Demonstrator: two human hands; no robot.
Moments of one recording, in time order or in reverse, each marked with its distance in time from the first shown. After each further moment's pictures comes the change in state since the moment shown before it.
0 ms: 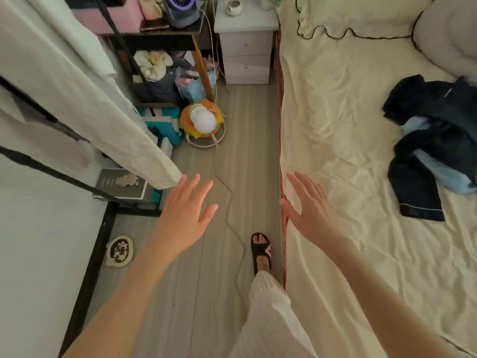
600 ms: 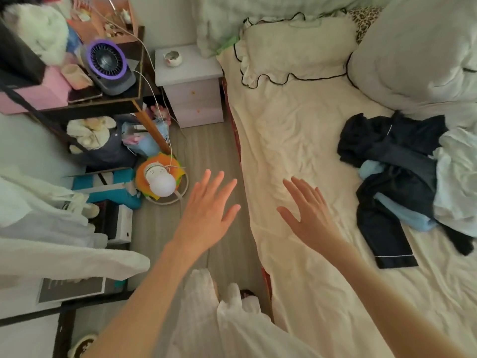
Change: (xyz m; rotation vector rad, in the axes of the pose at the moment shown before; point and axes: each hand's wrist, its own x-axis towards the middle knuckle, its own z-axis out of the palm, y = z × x) left_hand 0.284 0.102 -0.083 0.013 0.029 0.354; right_hand 0.203 0.054 -0.120 -0.124 0.122 0.119
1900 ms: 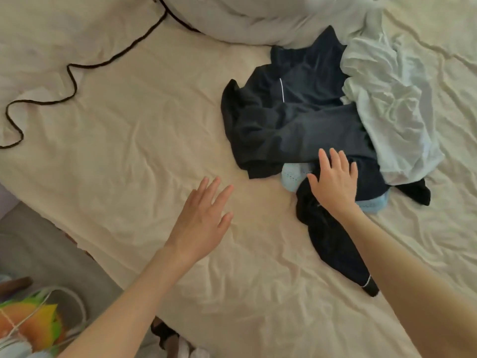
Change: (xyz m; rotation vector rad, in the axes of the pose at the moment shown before) left_hand 0.482 0.125 0.234 0.032 -0.520 0.630; right_hand 0.186 0.441 0.023 -0.325 0.017 1.124
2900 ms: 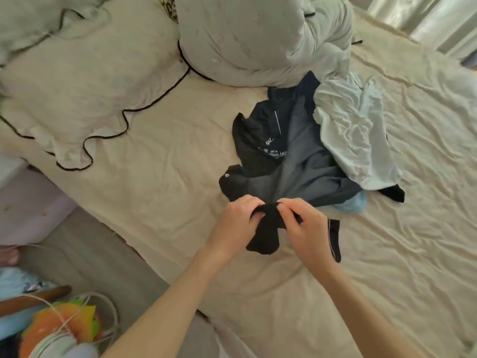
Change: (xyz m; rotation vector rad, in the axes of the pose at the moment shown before) left_hand -0.068 0.081 -0.081 -0.398 0.165 0.101; right_hand -0.190 -0.084 -0.133 0.943 0.319 -0.229
